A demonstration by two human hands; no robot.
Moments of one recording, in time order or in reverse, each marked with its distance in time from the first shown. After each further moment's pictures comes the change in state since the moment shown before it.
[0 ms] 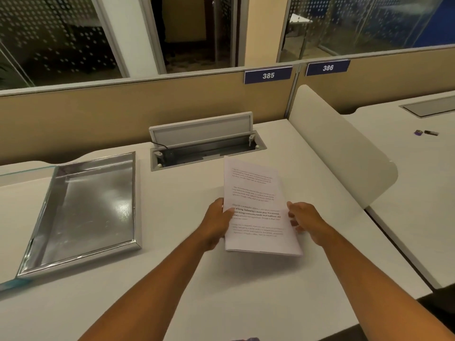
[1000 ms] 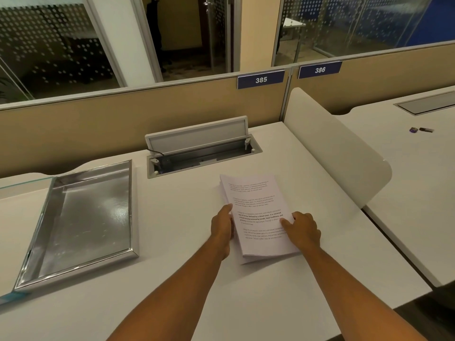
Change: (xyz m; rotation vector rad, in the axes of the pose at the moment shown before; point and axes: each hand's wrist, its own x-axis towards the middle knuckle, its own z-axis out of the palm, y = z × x) left_hand 0.024 -0.013 0.040 -0.387 0.217 -0.239; right_hand -0.001 0.031 0.019 -0.620 0.313 -0.081
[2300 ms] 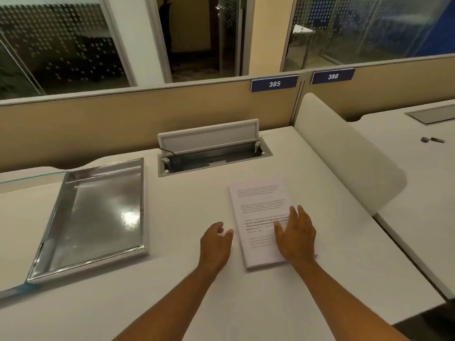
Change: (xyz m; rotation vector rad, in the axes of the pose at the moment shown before) left_hand -0.019 -0.029 -0.066 0.598 0.138 0.358; right_hand -0.047 -0.038 0.026 -0.077 0.194 -0.246
